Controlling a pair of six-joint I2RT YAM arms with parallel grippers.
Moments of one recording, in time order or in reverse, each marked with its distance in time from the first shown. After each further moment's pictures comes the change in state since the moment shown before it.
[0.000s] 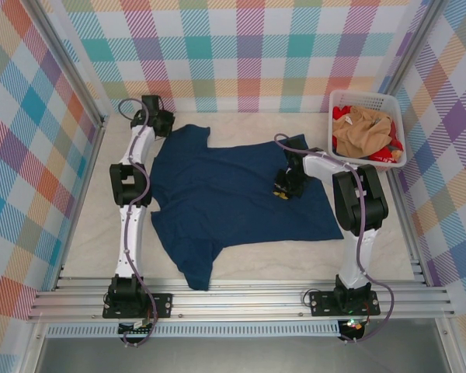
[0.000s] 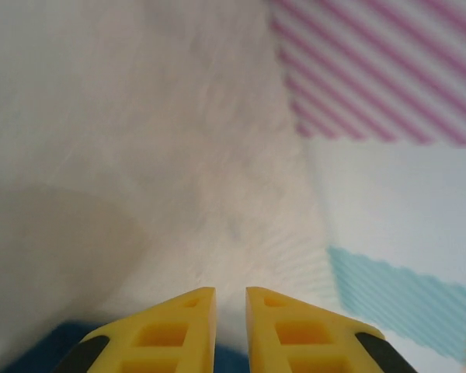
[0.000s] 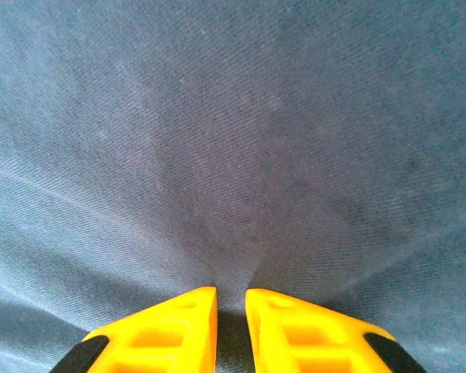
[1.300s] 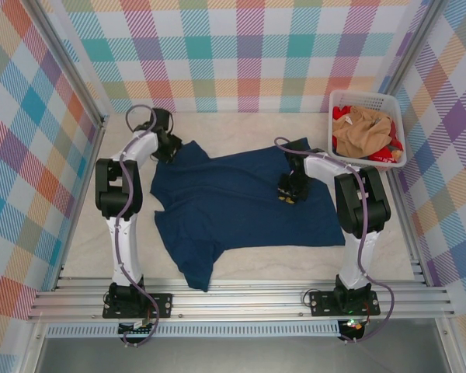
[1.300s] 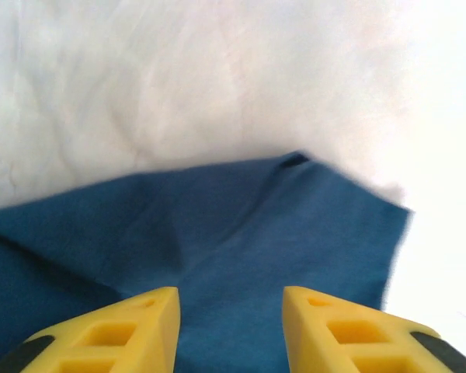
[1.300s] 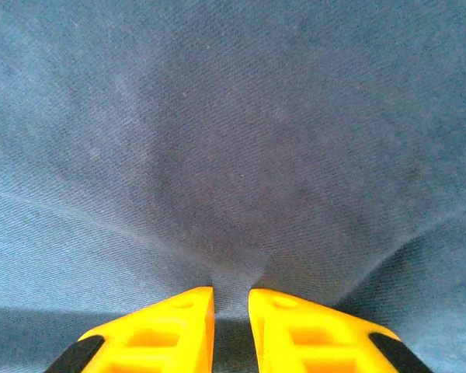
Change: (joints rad) left arm -0.102 -0.555 -0.769 -0.161 -0.137 0.194; right arm 0.002 -0.031 -0.023 -0.082 0.091 -0.048
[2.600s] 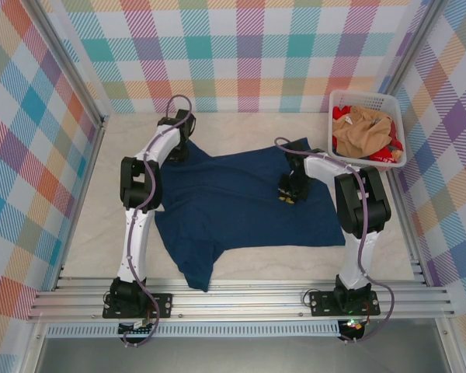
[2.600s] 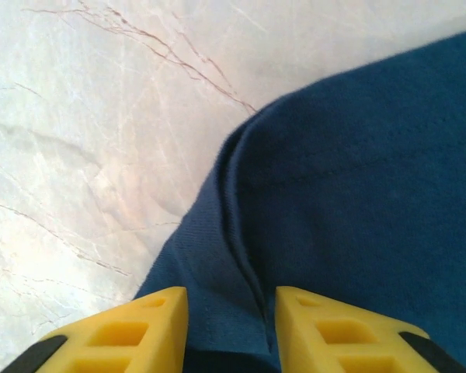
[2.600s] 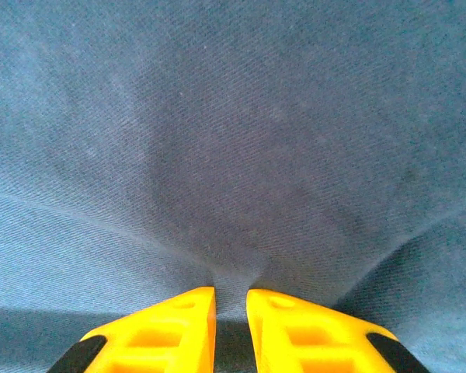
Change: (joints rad) left arm -0.110 0.272 0.373 -0.399 -0.476 0.692; right arm 0.000 0.000 -0.004 0.003 -0.001 -0.001
